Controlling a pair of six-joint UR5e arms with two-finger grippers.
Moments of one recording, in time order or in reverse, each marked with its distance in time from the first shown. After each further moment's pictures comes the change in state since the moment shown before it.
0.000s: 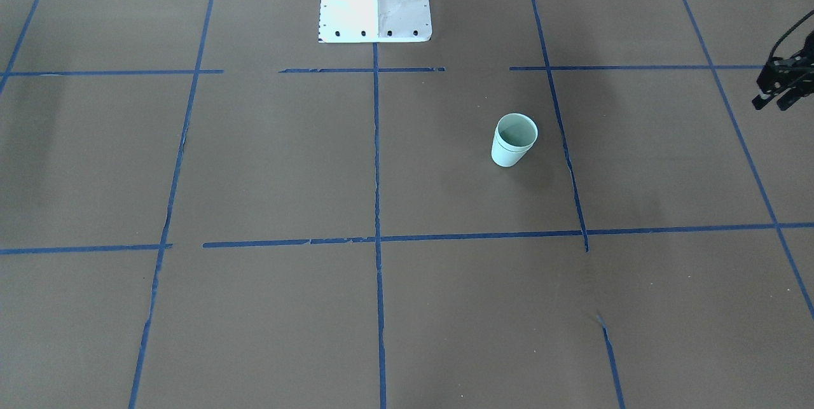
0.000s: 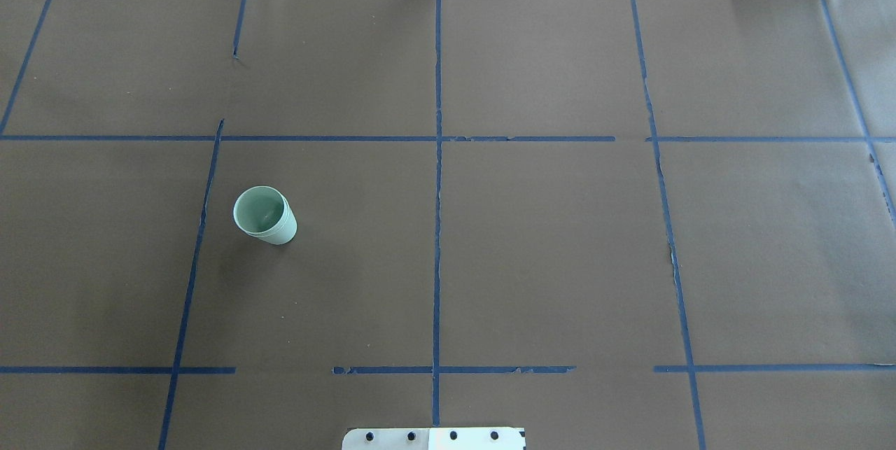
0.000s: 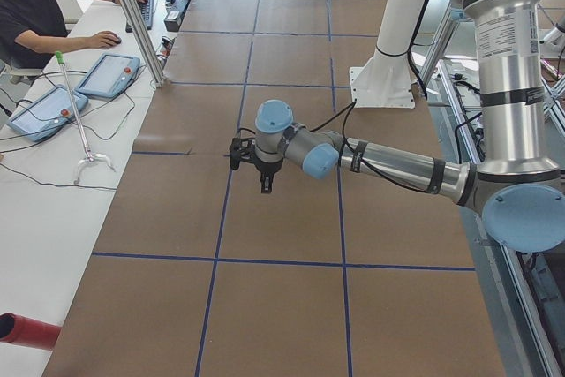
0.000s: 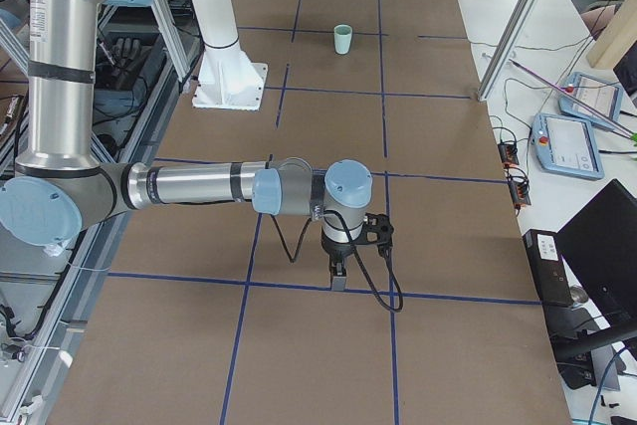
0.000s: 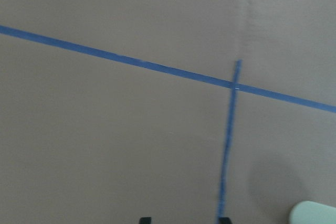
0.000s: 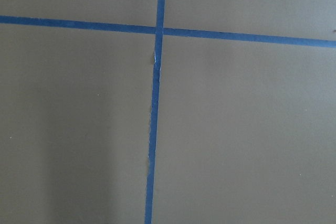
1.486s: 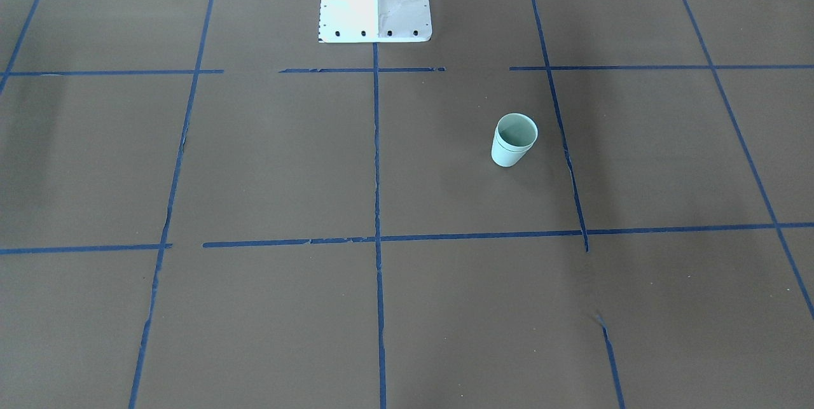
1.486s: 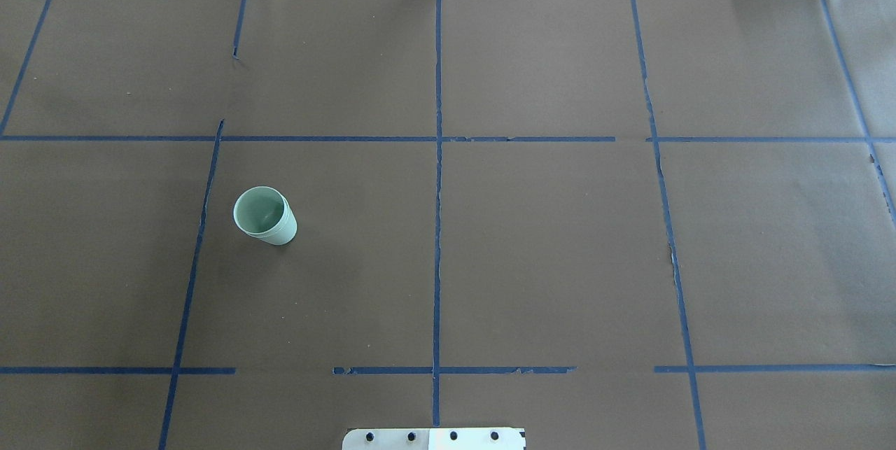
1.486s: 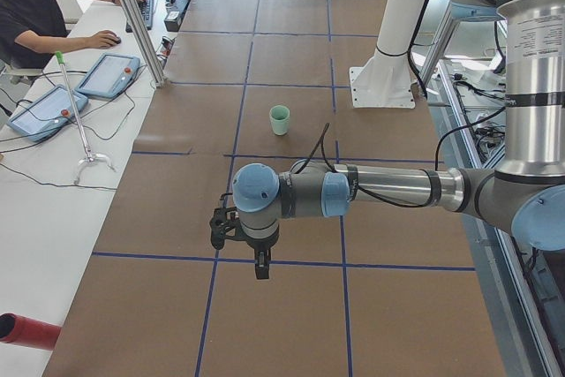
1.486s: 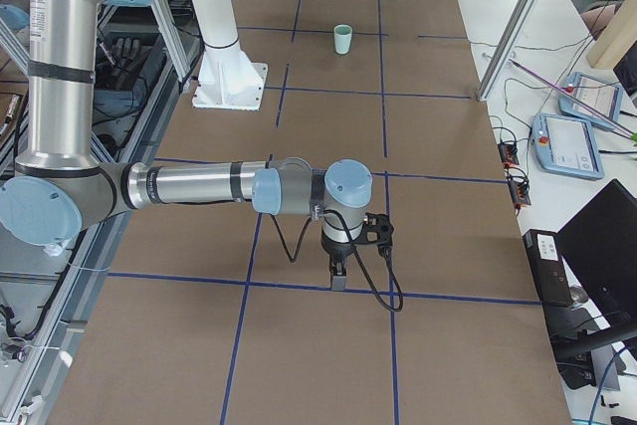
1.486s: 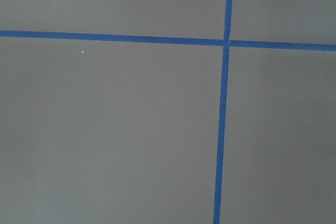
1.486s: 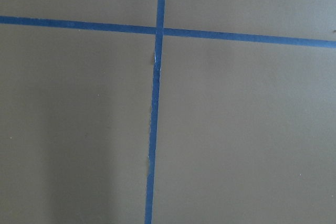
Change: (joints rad) left arm -0.257 -0.097 0.133 0.350 -0.047 0.338; right arm 0.000 0.000 0.001 0.000 0.000 0.000
